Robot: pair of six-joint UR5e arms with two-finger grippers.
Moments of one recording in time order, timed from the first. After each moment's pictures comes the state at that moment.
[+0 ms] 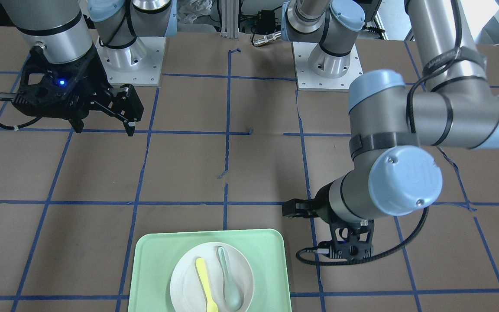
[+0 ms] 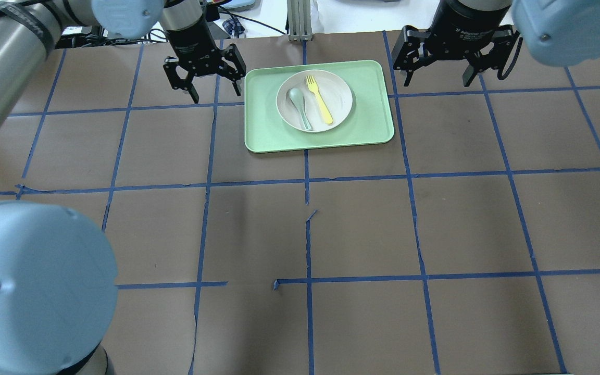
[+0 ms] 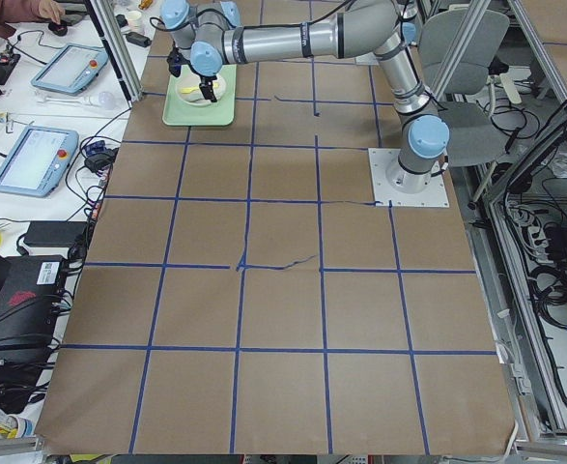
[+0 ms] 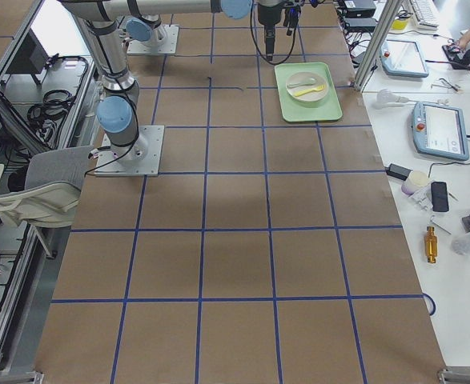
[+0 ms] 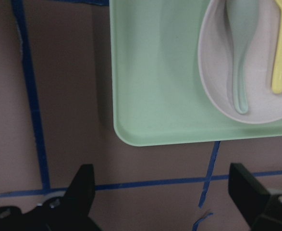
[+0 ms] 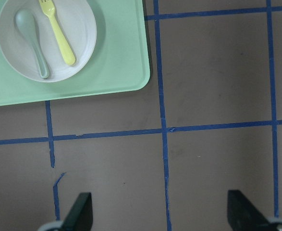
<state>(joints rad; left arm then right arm) -1.61 -2.10 -1.14 -1.67 1.46 -0.04 1.63 -1.48 1.47 -1.66 -1.58 0.12</state>
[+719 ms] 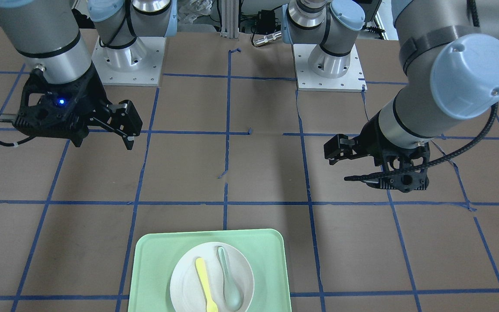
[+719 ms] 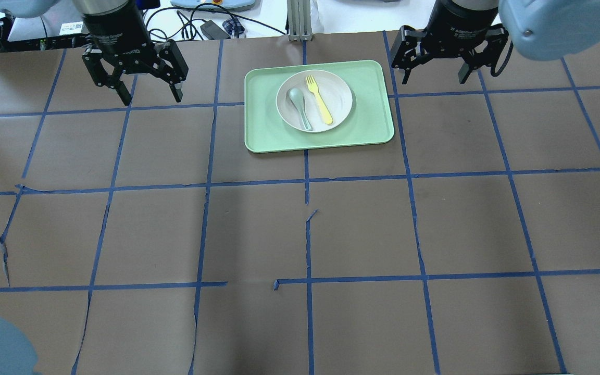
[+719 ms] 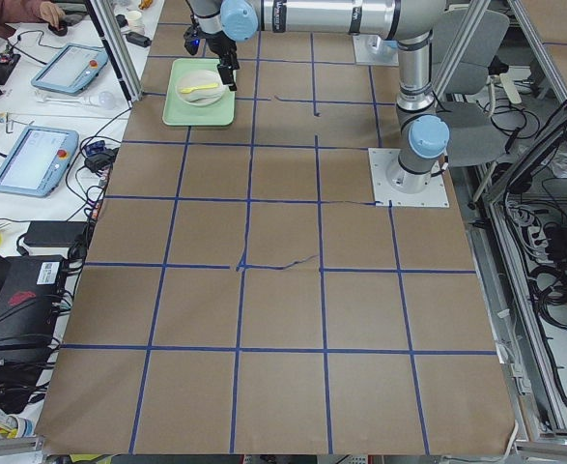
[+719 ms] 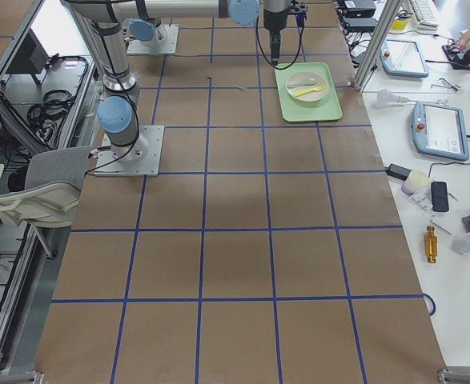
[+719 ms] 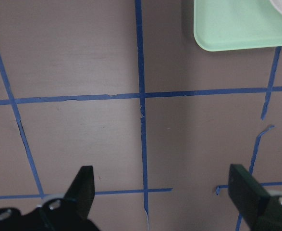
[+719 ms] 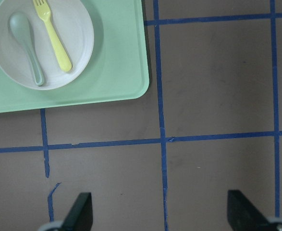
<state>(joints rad) -1.53 -1.88 -1.26 -1.78 1.56 0.03 1.62 -1.41 1.44 -1.70 -1.58 0.10</state>
